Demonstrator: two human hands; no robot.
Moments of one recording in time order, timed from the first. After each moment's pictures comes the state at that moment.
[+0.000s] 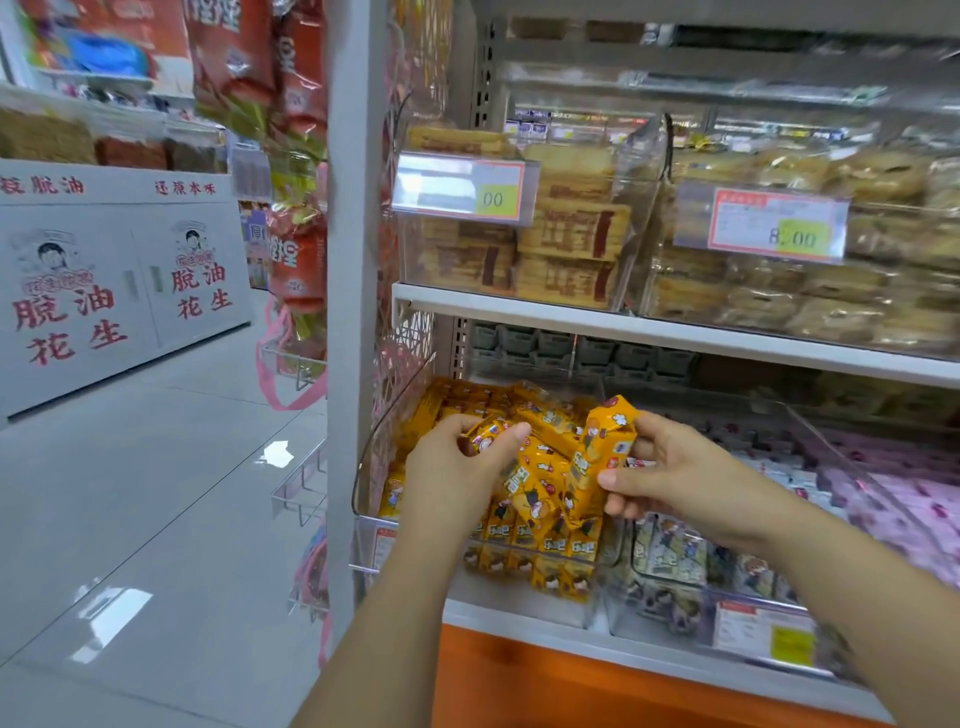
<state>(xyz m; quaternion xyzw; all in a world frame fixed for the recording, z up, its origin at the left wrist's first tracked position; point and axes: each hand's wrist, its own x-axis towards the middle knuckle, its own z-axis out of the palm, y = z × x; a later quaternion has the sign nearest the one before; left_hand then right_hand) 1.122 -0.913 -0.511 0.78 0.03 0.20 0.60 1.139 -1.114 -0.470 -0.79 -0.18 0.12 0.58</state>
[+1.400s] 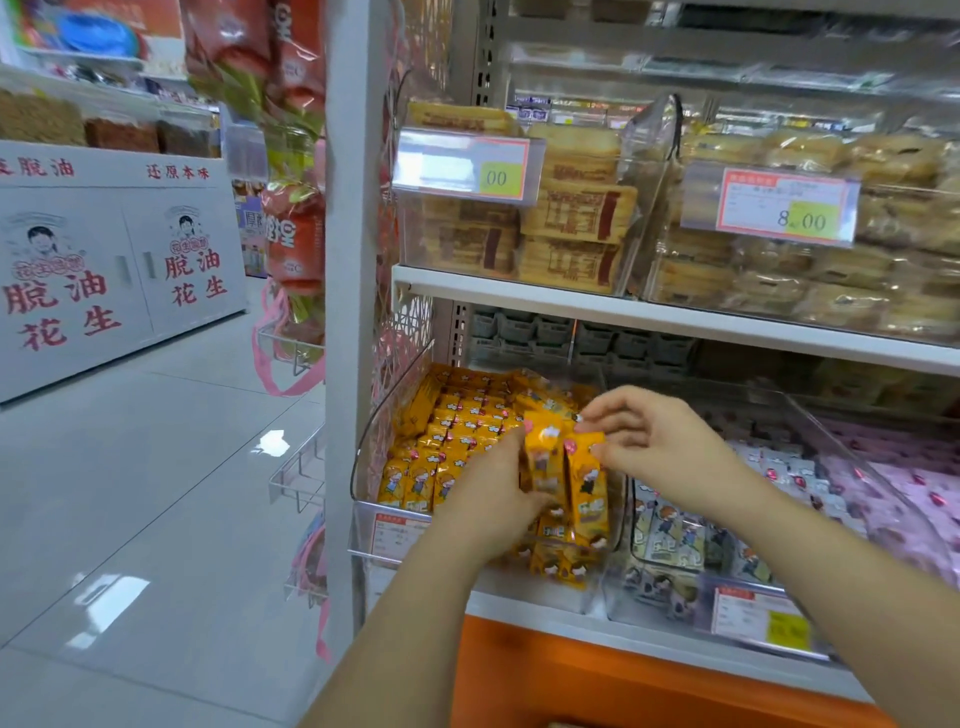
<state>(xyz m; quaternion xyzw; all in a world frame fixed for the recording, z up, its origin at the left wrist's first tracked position) 1.133 -0.930 -0.528 0.89 -0.08 0.04 0.45 1.146 -1.104 -0.471 -0.88 -0.22 -0.04 0.42</state>
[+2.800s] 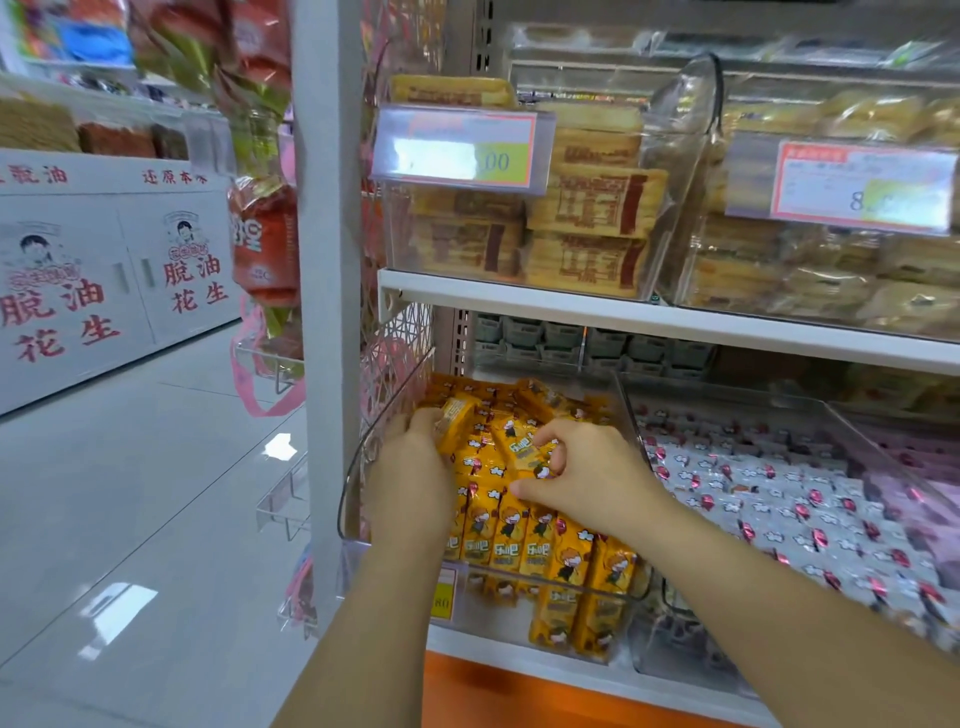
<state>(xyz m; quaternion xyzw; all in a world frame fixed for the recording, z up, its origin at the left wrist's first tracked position) 1.181 -0.885 -0.544 0.89 0.12 0.28 0.34 1.191 -1.045 -0.503 -0.96 -0.16 -0.09 0.22</state>
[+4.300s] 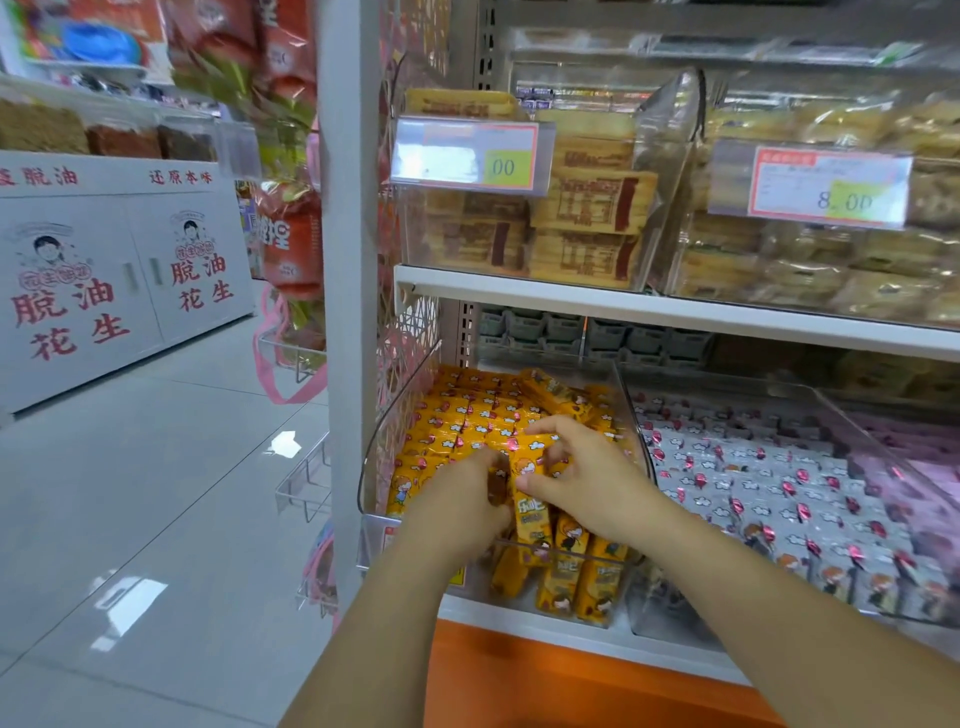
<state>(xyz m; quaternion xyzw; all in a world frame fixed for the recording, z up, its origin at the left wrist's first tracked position) 1.141 -0.896 -0.540 0.93 -0.06 0.06 0.35 1.158 -1.045 -0.505 -0.92 -0.17 -0.01 0.35</state>
